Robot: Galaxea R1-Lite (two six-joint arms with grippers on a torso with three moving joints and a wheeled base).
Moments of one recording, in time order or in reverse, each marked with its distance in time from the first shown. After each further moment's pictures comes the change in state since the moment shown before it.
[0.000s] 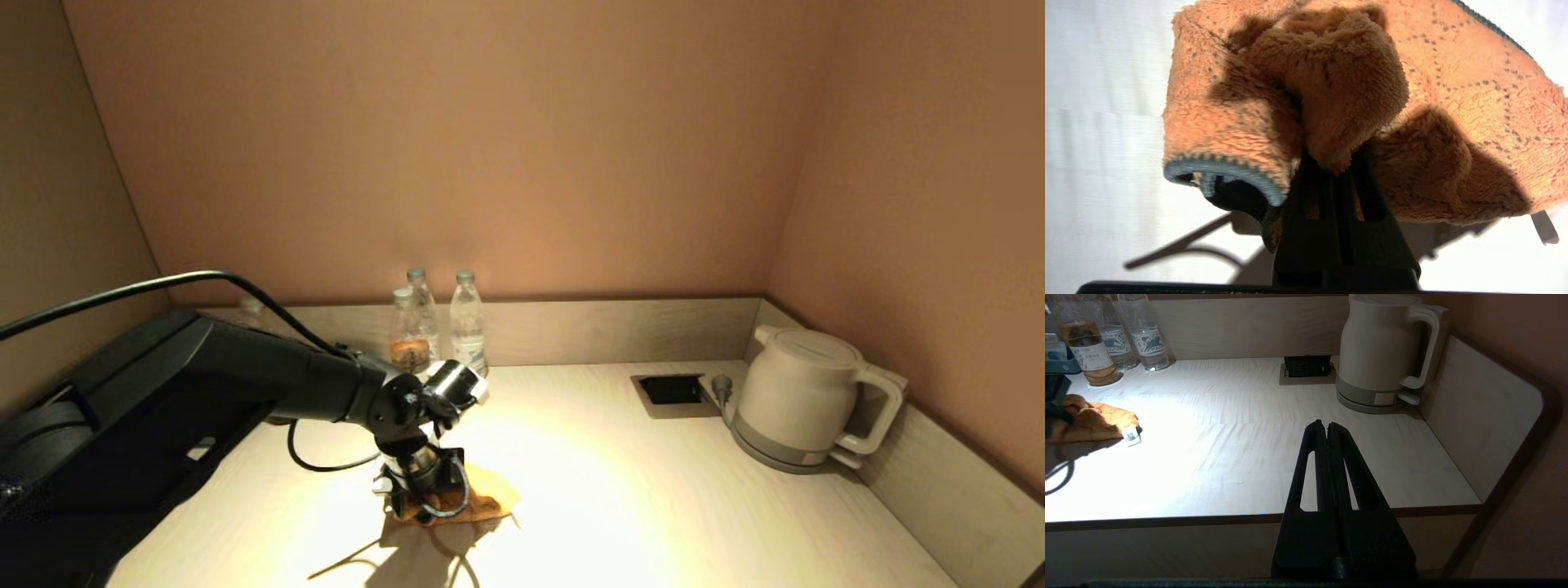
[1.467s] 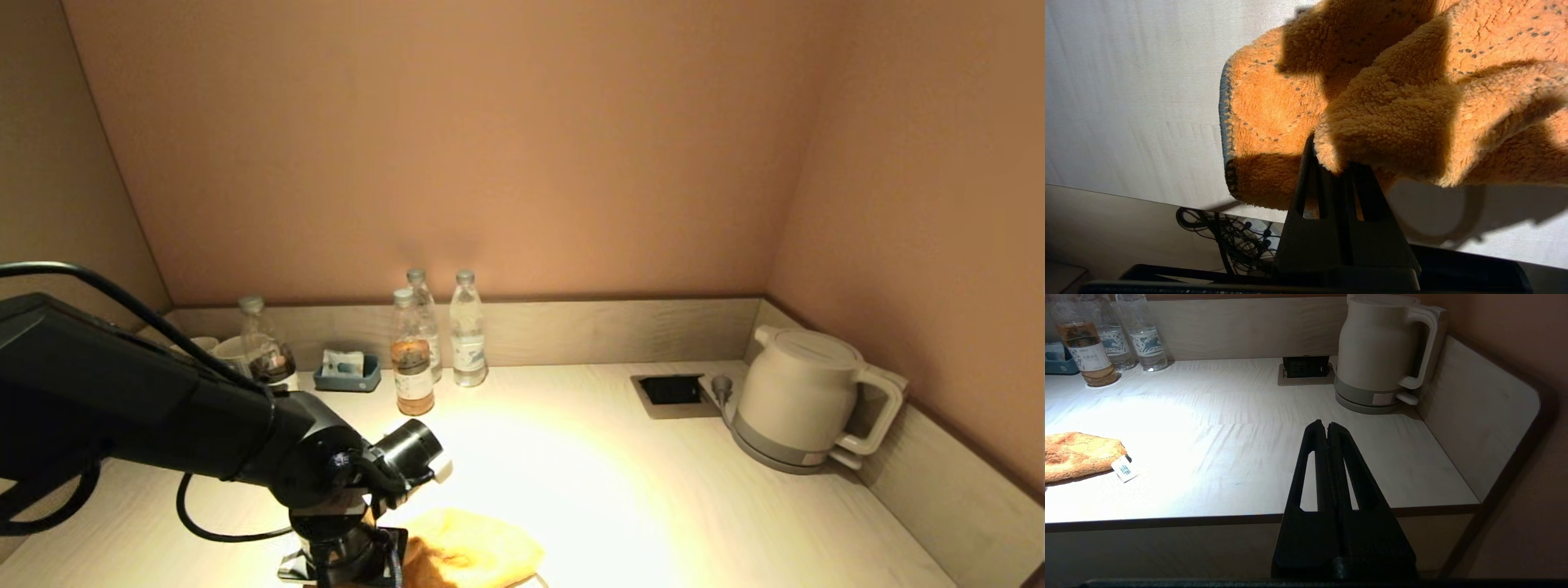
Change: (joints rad) left arm -0.029 -0.292 0.485 0.031 0.053 -0.032; right arm 0.000 0.000 0.000 0.000 0.000 0.000
